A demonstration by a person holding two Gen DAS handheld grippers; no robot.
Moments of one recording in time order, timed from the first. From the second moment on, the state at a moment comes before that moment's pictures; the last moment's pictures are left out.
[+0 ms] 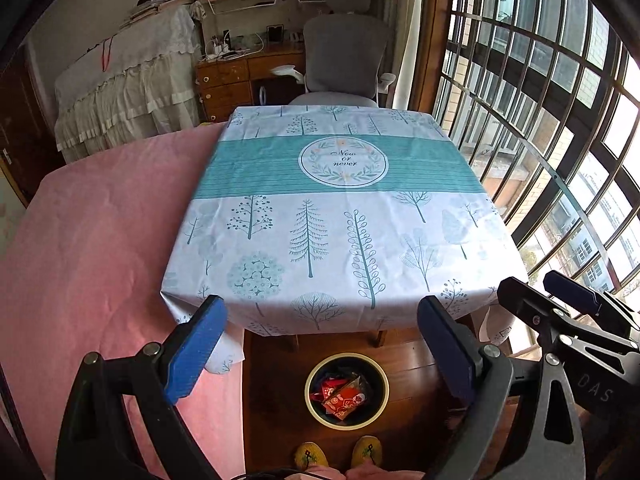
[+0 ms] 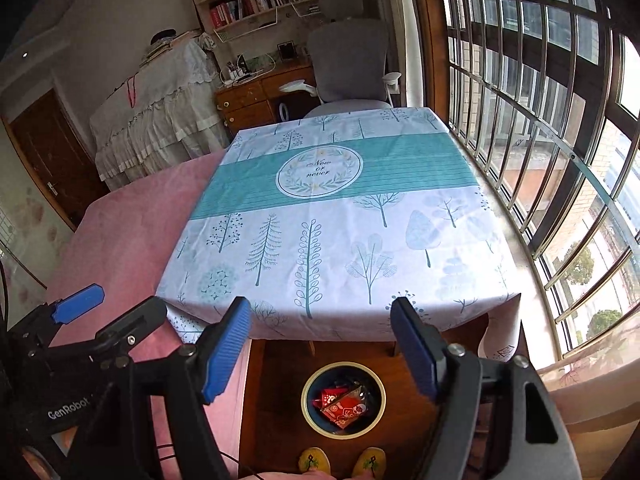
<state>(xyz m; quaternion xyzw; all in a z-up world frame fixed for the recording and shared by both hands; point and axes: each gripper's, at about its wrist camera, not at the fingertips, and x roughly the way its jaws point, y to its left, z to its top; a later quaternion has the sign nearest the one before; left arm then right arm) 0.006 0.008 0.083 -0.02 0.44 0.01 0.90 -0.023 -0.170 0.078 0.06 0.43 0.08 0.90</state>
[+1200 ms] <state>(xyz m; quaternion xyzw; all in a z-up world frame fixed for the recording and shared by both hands) 0.017 0.000 0.070 -0.03 0.45 0.03 0.89 -0.012 -0.176 0.067 0.05 0.44 0.09 0.89</state>
